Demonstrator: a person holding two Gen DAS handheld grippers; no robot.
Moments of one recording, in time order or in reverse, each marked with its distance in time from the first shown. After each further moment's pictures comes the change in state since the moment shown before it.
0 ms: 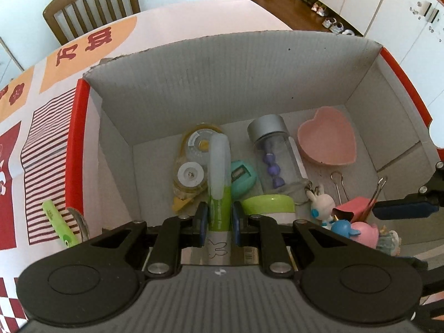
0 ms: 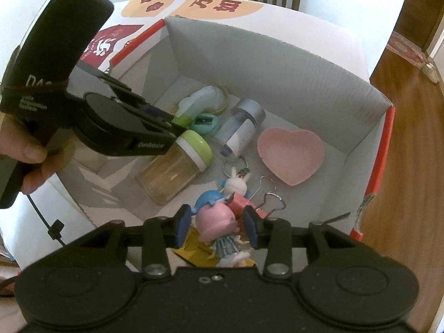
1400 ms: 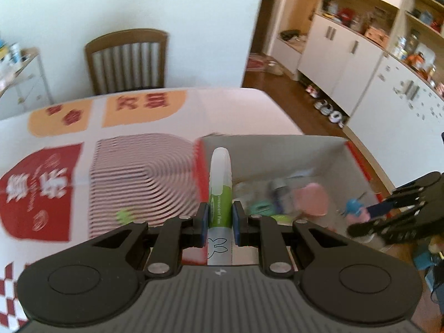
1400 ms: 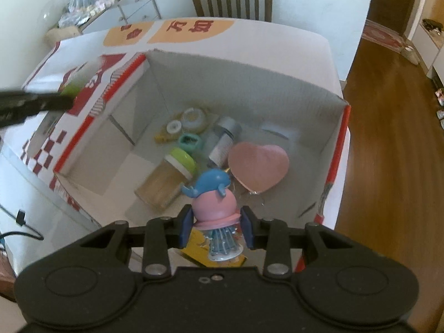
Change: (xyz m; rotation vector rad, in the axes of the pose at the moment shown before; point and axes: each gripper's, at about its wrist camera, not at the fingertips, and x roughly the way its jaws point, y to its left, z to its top) left arm -0.130 0.075 -0.043 -0.110 -0.332 -0.092; right arm -0.039 -0.007 0.001 0.108 -0.050 -0.023
